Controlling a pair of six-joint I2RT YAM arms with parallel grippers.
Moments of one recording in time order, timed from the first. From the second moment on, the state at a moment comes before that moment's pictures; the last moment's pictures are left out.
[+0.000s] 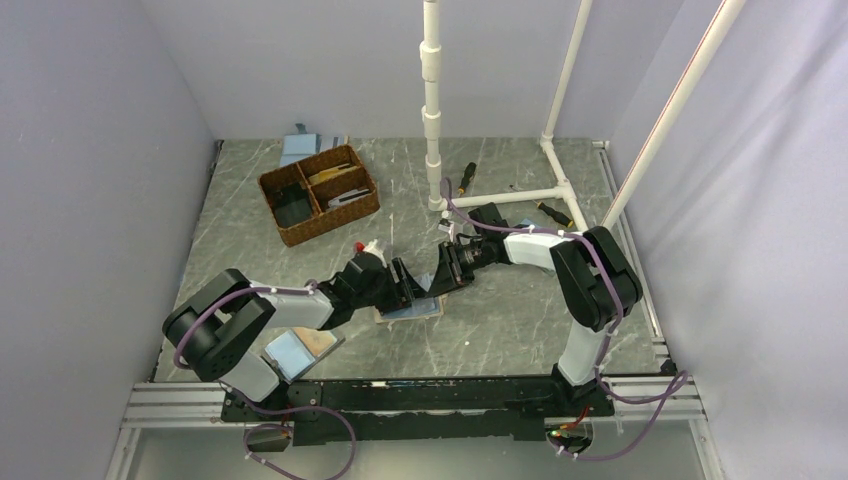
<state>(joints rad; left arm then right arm) -0.77 1.54 0.51 0.41 0.15 -1.07 0.46 1.81 0.94 -0.20 -0.95 0.28</state>
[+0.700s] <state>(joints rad) -0.77 1.52 0.45 0.45 0.16 -1.04 0.50 1.88 0.98 -0.17 -0.96 0.37</state>
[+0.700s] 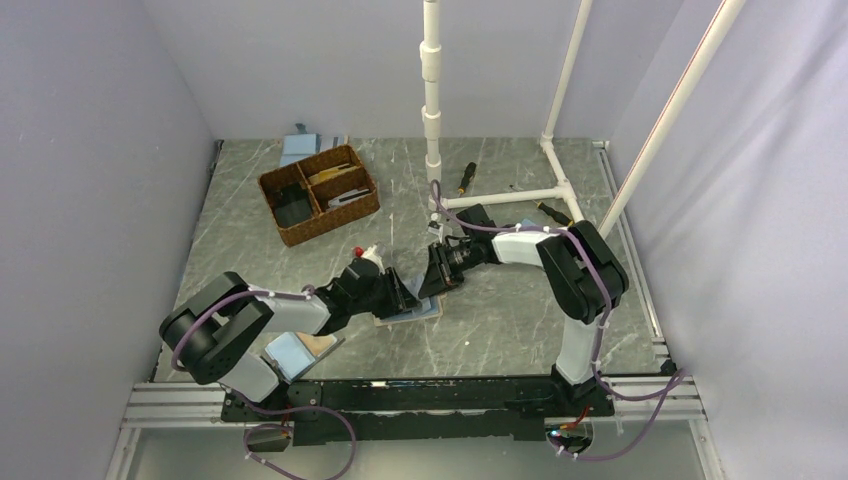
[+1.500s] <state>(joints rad) -0.77 1.45 0.47 0.38 0.21 -0.94 0.49 1.98 1.07 -0.10 -0.94 0.44</state>
